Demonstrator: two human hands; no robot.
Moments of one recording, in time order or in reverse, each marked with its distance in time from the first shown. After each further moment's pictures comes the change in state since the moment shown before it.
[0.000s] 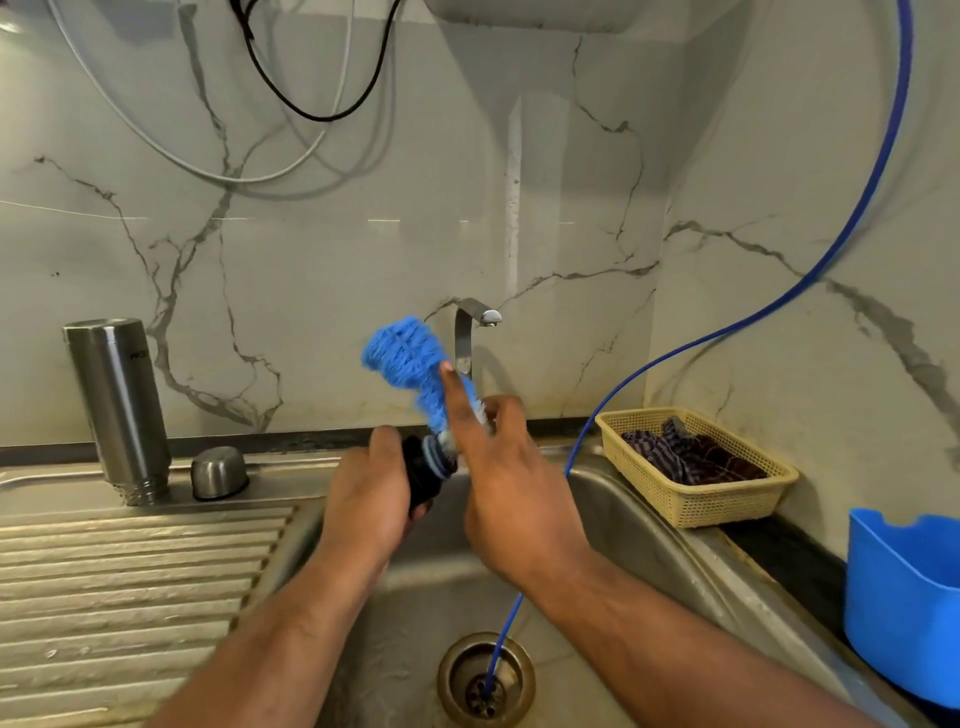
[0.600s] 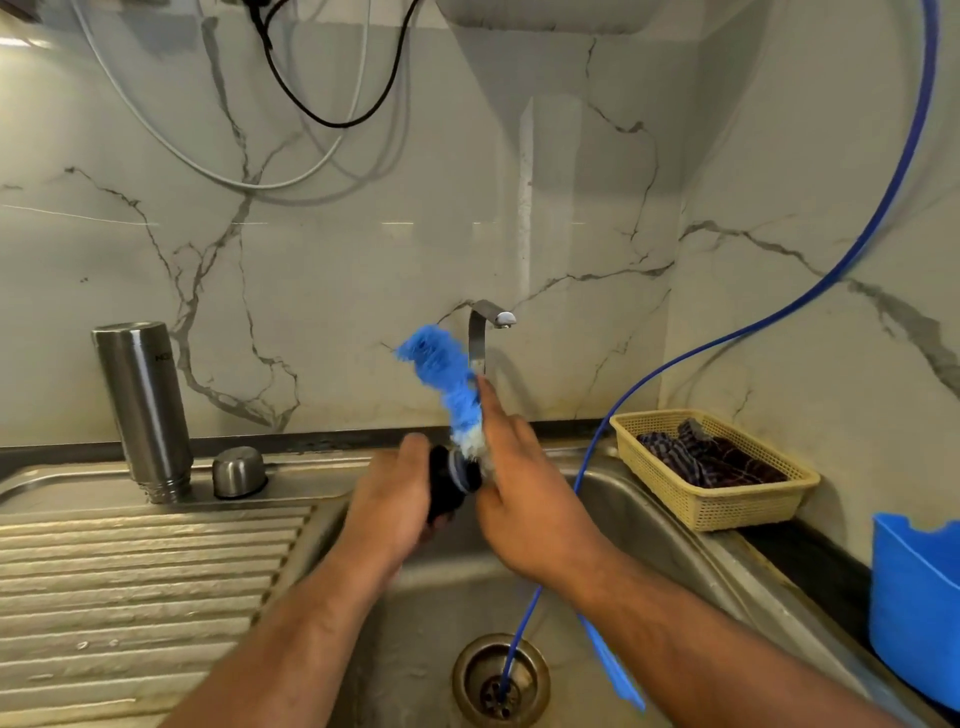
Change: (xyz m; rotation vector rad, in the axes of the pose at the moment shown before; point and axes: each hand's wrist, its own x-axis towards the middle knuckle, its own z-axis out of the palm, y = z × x) left_hand 0.003 -0.007 -0.004 0.061 -0.154 -0.029; right_hand 0.002 0.006 0.003 0.357 -0.090 0.071
